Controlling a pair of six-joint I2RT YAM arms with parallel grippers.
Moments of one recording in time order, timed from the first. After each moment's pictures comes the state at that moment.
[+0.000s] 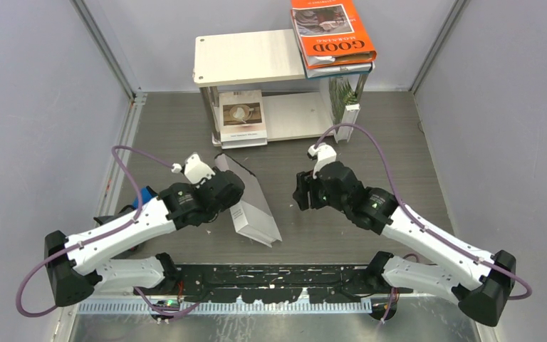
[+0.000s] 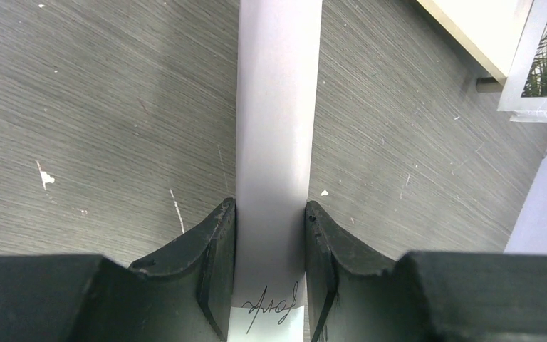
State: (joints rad) left arm -1.00 1.09 0.99 -0.87 -0.66 -1.49; right arm 0.82 0.96 0.84 -0.51 0.15 0.42
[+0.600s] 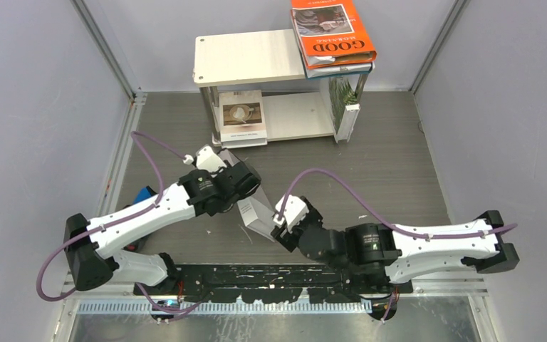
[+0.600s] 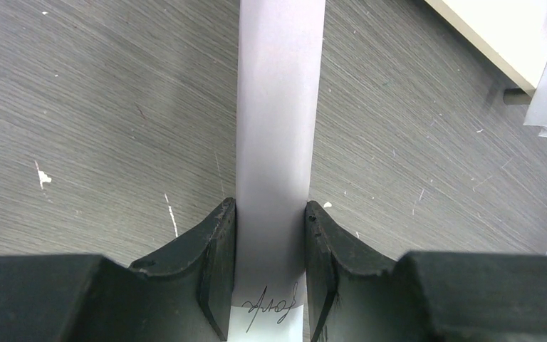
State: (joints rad) left arm -1.00 1.28 1.16 -0.97 -0.68 -1.53; right arm 1.54 0.95 0.93 -0.52 0.75 0.17
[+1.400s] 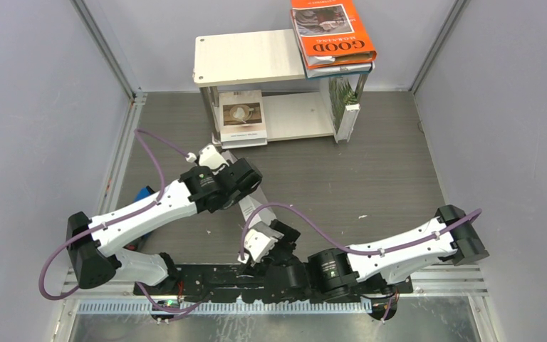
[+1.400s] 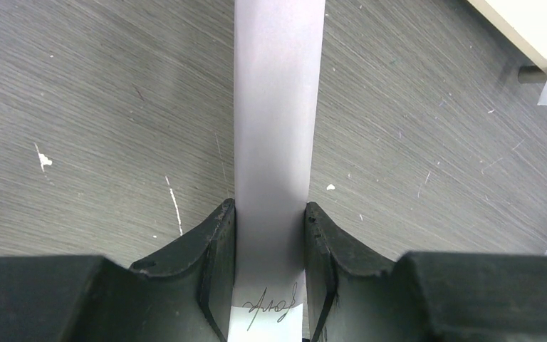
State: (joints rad) left arm -1.00 1.32 1.21 -1.01 -0.62 -1.51; right arm 1.78 1.23 0.93 -0.32 1.00 0.14
